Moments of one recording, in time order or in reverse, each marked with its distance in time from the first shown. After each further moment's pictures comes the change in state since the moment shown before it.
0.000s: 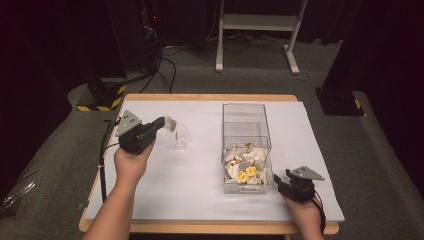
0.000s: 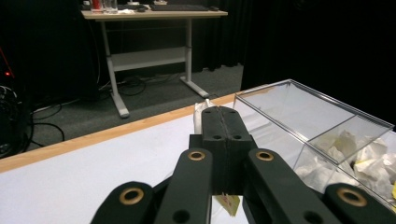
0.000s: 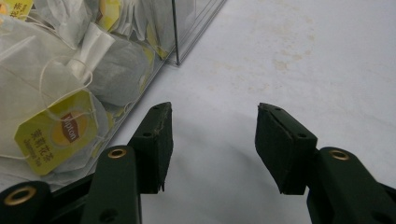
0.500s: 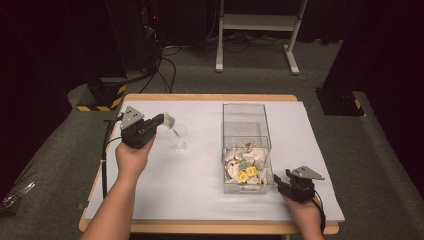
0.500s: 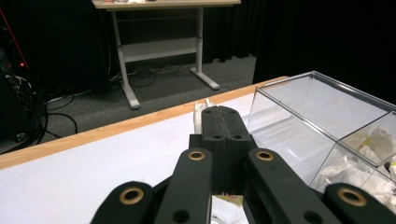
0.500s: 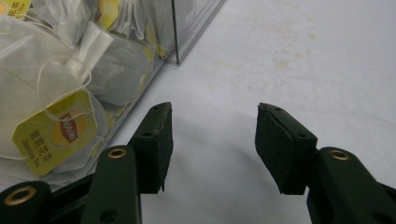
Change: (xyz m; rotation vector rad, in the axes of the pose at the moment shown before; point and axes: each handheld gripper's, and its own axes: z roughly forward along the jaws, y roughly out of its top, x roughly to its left) left arm 0.012 -0.004 0.019 0.048 0.043 0.002; right arm -0.001 0.000 0.001 0.004 0.002 -0.002
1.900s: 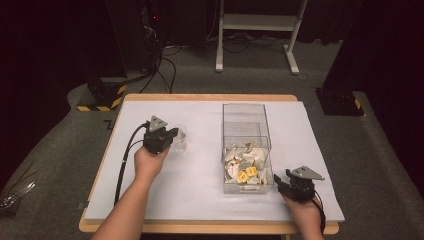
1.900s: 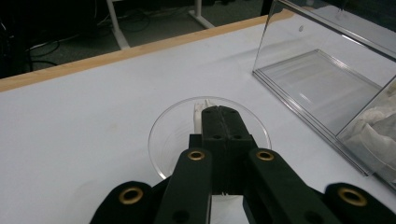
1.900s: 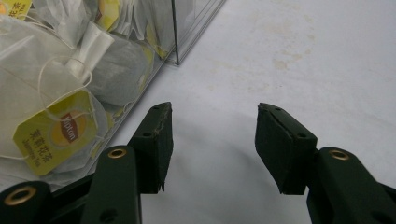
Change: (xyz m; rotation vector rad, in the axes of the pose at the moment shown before) left arm -0.011 -0.049 0.061 0.221 -0.007 -0.010; right arm 0.001 0.000 0.000 -0.002 -0.002 0.003
